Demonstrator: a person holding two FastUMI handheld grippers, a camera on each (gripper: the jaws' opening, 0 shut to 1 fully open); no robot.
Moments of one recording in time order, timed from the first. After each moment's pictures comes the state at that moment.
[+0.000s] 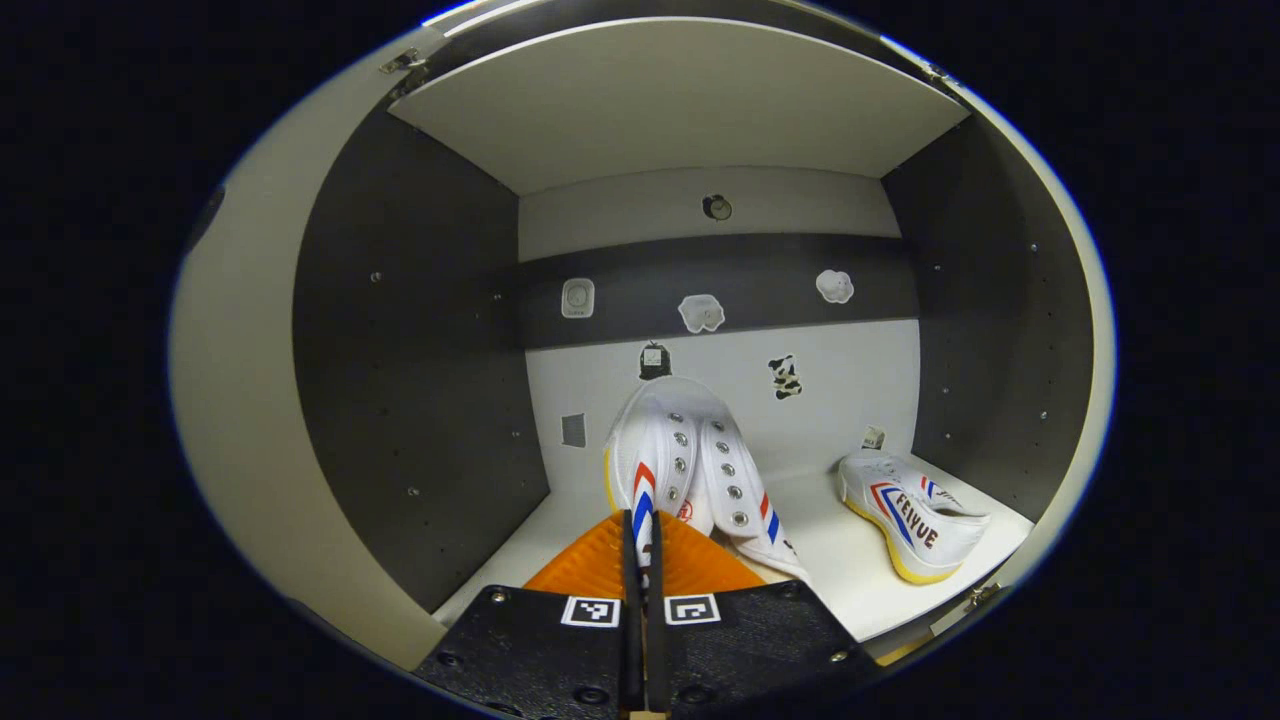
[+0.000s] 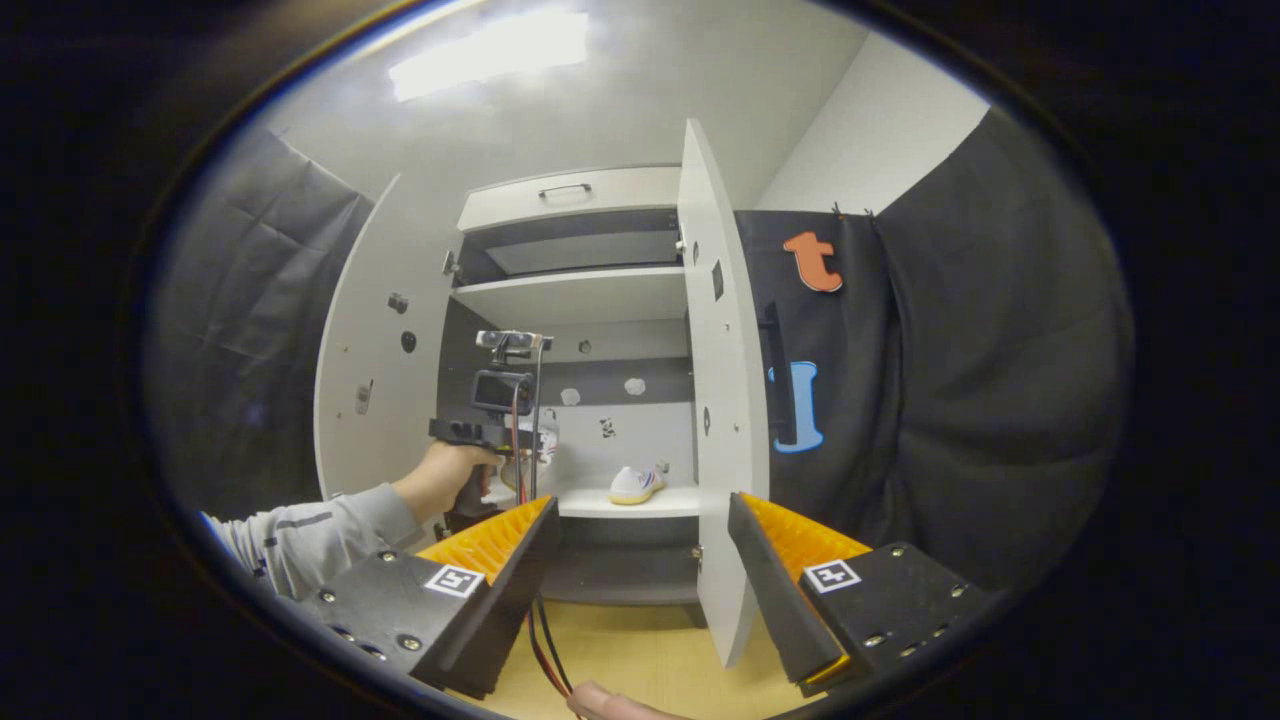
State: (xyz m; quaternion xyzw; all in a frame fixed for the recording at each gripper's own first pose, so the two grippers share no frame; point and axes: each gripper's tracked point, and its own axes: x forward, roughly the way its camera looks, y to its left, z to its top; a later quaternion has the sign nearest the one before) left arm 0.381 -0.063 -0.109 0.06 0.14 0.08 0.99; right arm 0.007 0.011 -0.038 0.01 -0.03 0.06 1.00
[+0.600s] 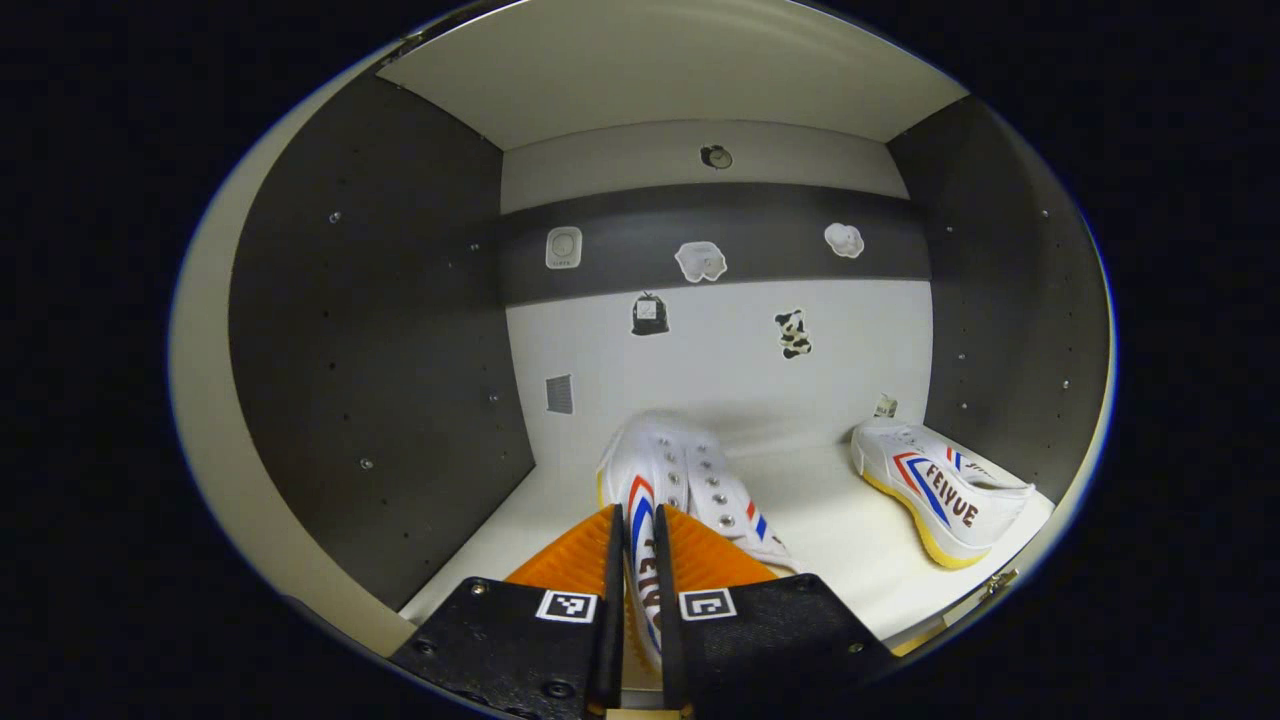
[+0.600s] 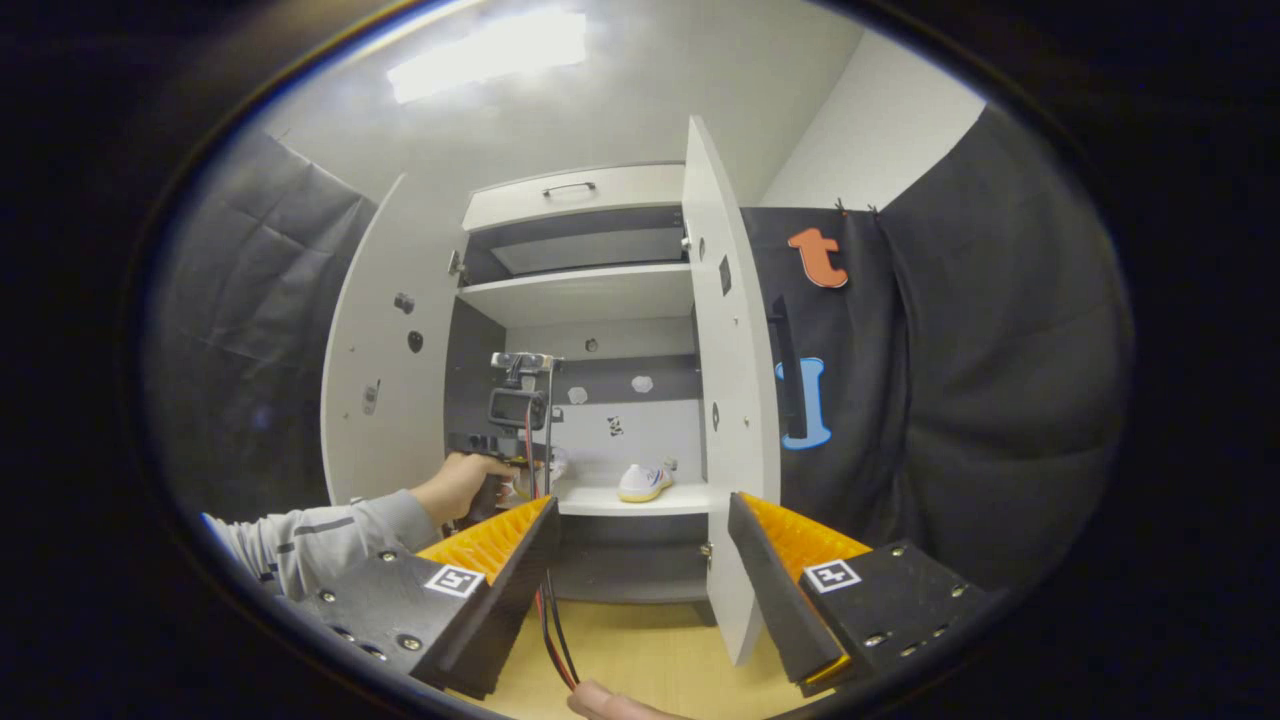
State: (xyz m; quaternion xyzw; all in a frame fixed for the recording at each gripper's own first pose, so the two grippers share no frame) left arm 0.398 -0.044 -0.117 0.08 0.13 0.09 0.98; right arm 0.001 0.018 -0.038 0.01 -0.03 0.07 1.00
